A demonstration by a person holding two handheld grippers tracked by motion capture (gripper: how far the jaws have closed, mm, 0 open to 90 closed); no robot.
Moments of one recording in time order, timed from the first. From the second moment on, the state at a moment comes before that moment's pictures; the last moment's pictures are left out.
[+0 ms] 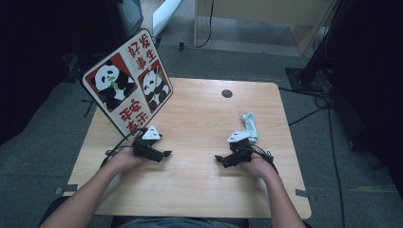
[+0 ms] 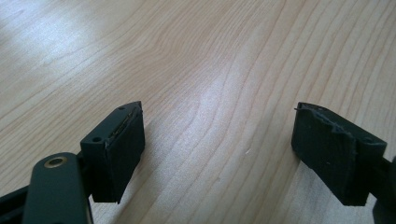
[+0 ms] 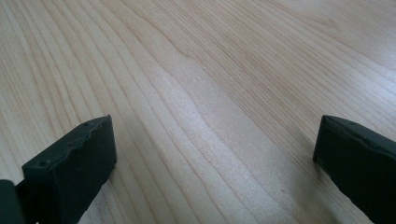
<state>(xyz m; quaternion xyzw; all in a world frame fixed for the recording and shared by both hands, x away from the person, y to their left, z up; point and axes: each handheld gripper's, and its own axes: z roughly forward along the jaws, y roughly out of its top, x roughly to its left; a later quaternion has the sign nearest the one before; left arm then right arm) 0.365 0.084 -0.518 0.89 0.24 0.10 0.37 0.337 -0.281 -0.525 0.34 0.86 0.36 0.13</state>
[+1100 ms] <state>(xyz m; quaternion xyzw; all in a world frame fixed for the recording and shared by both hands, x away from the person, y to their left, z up) 0.365 0.083 -0.518 0.88 0.28 0.12 0.36 0.337 -0.282 -0.525 0.33 0.86 0.36 0.13</state>
